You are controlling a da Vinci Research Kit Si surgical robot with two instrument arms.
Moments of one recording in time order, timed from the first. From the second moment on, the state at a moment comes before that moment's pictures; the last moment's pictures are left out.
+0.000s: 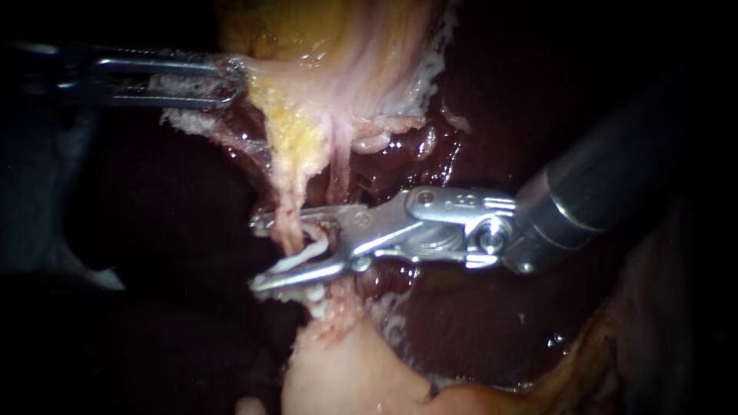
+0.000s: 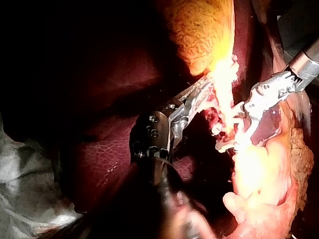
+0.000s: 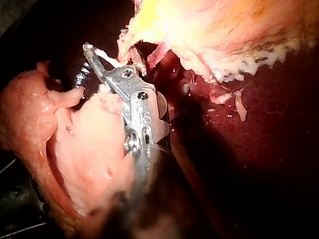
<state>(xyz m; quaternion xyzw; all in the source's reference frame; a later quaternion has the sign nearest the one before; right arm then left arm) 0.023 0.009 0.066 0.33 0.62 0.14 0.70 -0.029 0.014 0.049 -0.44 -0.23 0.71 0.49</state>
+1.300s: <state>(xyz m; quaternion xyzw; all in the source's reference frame) 0.022 0.013 0.055 0.35 0.64 0.21 0.65 -0.029 0.014 0.049 -0.44 -0.23 0.71 0.49</state>
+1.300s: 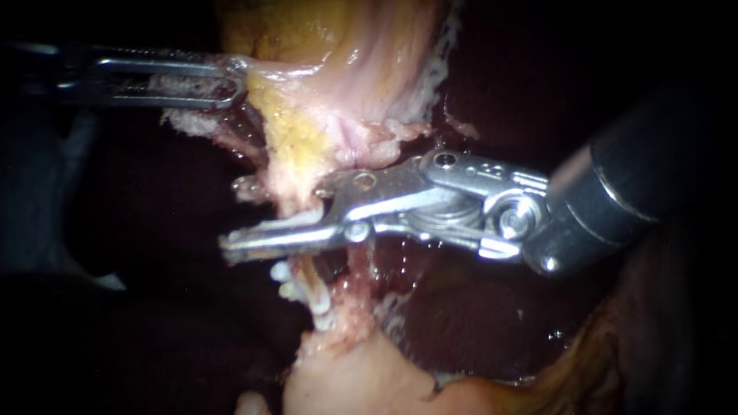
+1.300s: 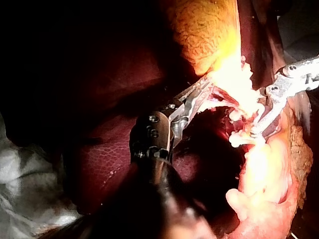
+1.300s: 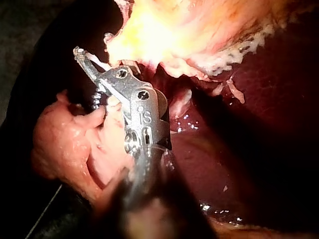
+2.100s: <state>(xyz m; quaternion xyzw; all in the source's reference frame) 0.022 0.012 0.056 0.37 0.62 0.21 0.66 -0.029 0.014 0.049 -0.44 -0.23 0.71 0.49</state>
